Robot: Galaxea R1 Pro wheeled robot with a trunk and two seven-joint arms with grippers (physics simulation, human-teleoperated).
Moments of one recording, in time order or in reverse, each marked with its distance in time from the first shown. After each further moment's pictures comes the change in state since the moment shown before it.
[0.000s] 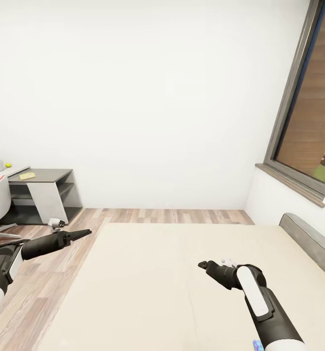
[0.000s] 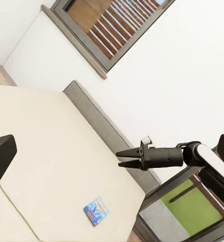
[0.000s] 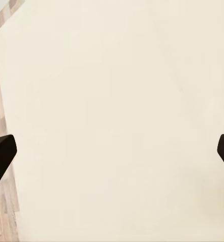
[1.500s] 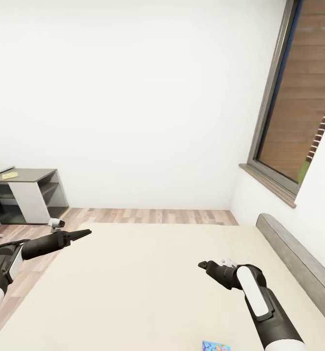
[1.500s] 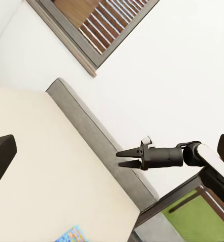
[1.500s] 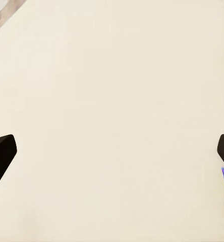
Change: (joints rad) left arm 0.000 0.000 0.000 0.000 0.000 -0.001 0.000; right arm 0.000 0.000 0.000 0.000 0.002 0.000 0.000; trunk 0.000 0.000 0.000
